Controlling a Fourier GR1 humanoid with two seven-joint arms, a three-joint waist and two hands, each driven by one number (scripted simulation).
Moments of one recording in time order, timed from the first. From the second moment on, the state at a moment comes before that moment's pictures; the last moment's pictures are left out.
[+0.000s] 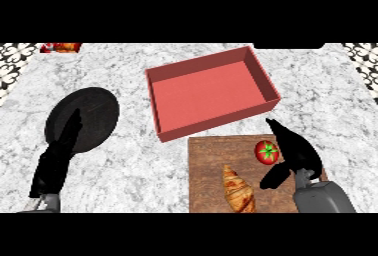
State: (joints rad) left arm 0.02 0.21 0.01 -1.56 -0.16 0.09 0.09; right arm -0.16 -0.19 0.20 -1.53 0.75 0.34 0.65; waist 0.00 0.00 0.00
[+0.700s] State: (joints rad) left arm 0.02 0.20 0.06 -1.55 -0.17 0.03 0.08; right arm -0.16 -0.18 0.21 -1.43 0.89 0.21 0.52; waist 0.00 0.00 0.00
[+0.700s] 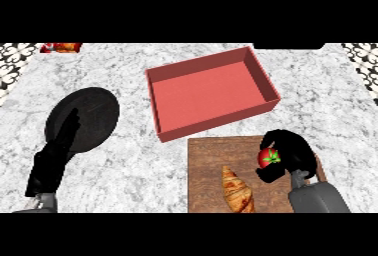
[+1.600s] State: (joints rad) left arm -0.08 0.18 -0.01 -1.56 -0.18 0.00 0.07; right arm -0.65 -0.58 0.24 -1.20 0.83 0.28 -0.42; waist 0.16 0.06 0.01
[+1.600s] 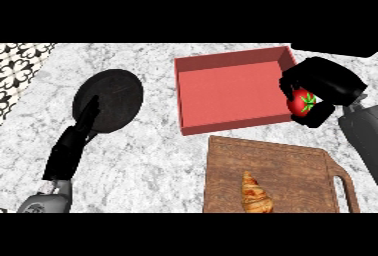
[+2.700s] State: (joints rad) left arm -0.11 0.17 -0.01 -1.51 -0.20 0.01 0.09; right arm -1.04 -0.60 0.14 -0.76 0.37 0.41 -0.89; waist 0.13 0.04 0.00
